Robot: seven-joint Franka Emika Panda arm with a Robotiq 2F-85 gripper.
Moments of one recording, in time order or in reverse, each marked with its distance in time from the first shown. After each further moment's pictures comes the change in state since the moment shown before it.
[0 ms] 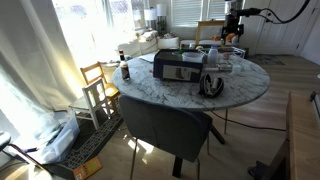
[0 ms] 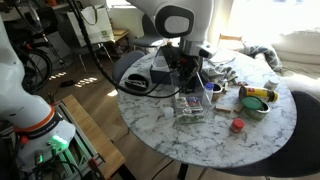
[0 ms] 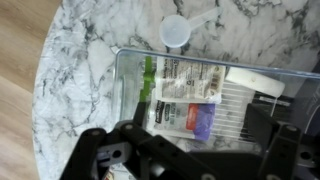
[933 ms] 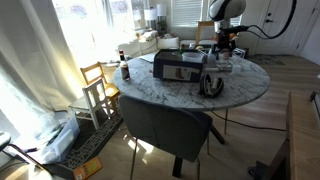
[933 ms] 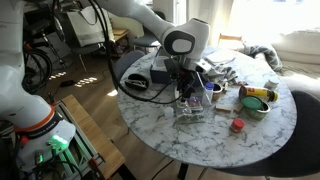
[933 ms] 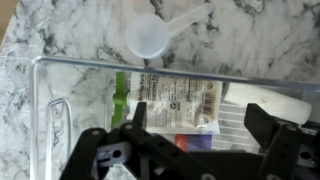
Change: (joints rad) arm -0.003 0.197 0.061 0.085 0.000 0.001 0.101
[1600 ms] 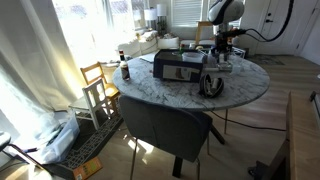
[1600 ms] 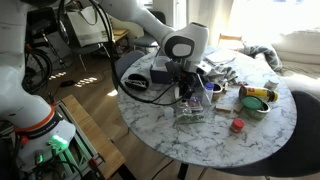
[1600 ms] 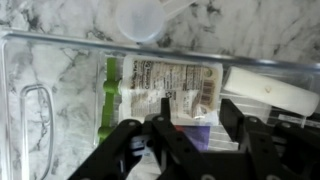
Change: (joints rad) arm -0.006 0.032 0.014 0.005 0.000 0.078 -0.004
